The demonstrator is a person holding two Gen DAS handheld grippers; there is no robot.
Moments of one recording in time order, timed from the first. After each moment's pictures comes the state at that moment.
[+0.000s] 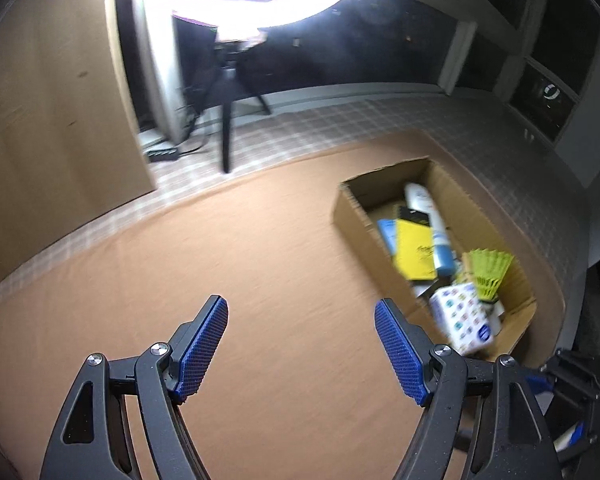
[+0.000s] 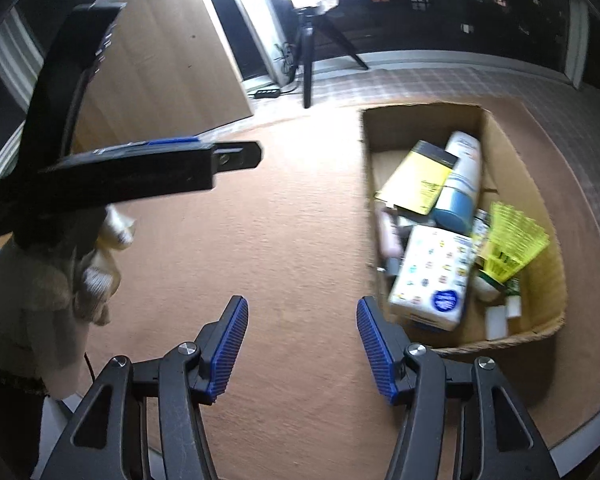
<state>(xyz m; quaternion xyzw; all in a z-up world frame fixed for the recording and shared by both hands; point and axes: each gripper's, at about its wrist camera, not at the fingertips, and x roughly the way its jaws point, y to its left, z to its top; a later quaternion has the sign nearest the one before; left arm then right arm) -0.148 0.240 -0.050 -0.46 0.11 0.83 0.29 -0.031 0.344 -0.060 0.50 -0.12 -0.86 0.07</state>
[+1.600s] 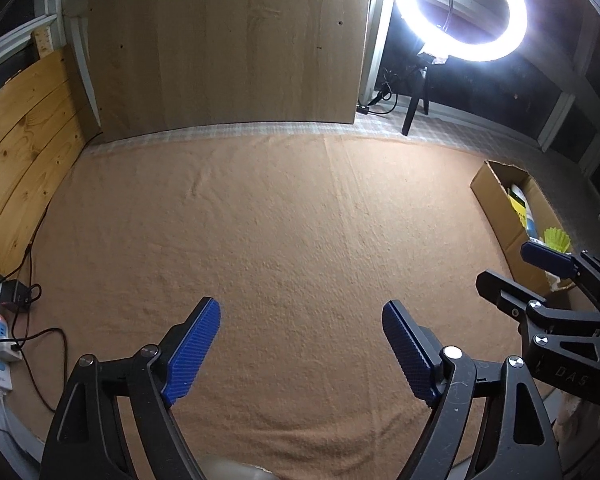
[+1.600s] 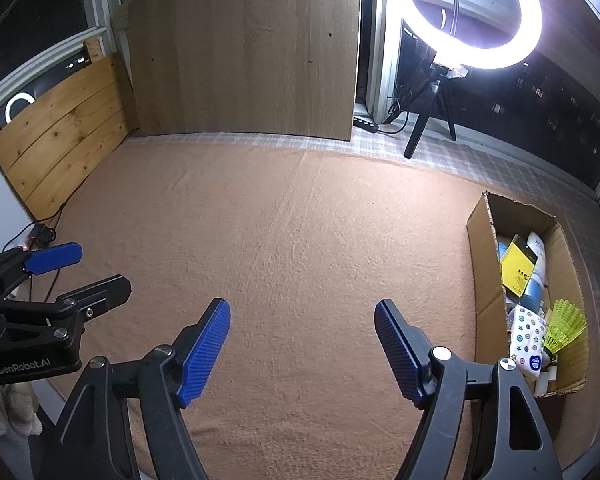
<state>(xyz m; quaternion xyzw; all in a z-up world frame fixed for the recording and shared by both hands) -0.033 -0.001 -0.055 -0.46 0.02 0.88 0.11 -0.032 0.183 -0.046 0.44 0.03 -0.89 0.09</state>
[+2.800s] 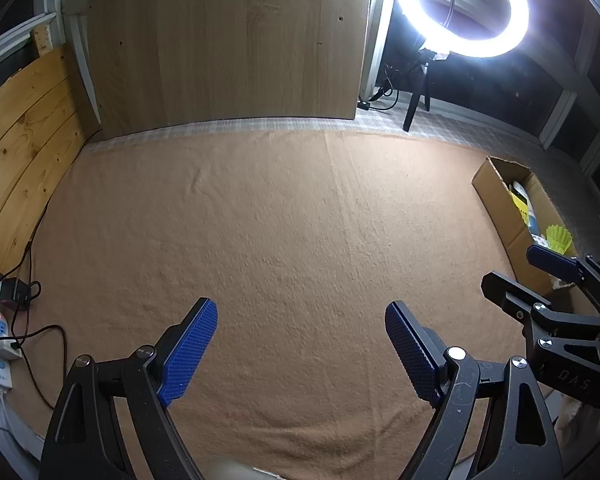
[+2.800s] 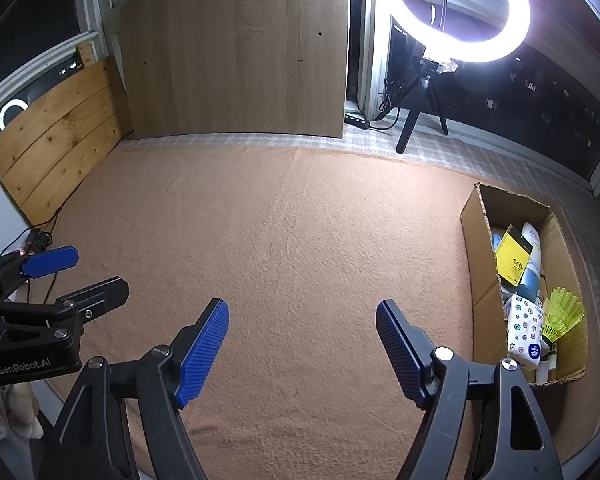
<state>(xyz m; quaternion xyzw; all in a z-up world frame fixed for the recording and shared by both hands) -0.035 -0.003 -0.062 -0.47 0.02 0.88 0.11 -0.028 0.189 -0.049 0.44 0.02 -0.89 0.08</state>
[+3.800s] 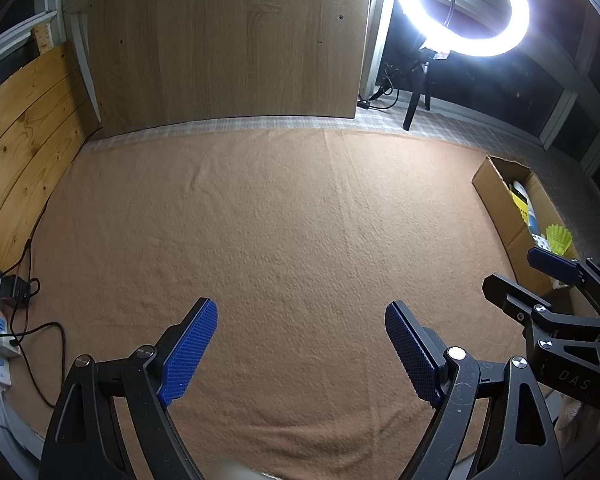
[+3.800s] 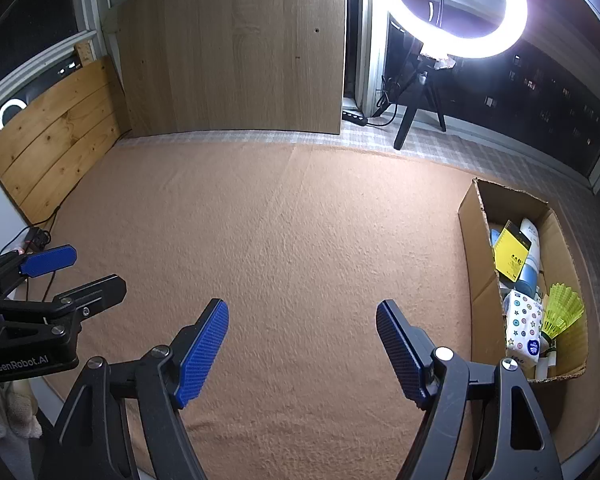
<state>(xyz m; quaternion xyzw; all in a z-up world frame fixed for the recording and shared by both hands) -0.032 -0.003 -0.064 -0.47 0.02 0.88 0.10 -0.027 0.190 -0.051 0.45 0.02 -0.89 0.08</state>
